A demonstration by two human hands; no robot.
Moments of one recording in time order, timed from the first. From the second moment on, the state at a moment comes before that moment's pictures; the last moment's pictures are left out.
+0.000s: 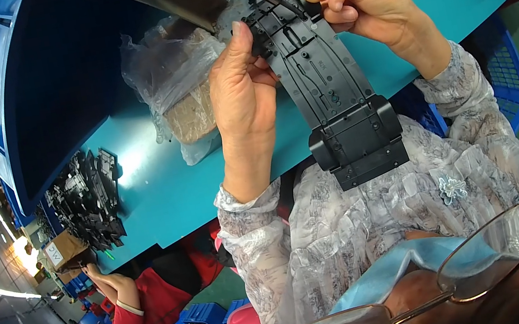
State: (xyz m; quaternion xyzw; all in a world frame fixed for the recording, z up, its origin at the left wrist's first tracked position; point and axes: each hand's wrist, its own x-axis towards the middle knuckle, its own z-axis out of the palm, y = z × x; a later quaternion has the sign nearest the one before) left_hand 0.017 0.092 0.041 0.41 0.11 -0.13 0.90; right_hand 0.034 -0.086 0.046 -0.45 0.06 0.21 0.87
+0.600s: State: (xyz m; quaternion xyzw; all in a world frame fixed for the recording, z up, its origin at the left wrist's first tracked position) left_hand 0.013 0.086 0.018 0.30 0.10 -0.20 0.93; right_hand 0.034 -0.098 0.032 -0.49 0.10 0.23 0.83
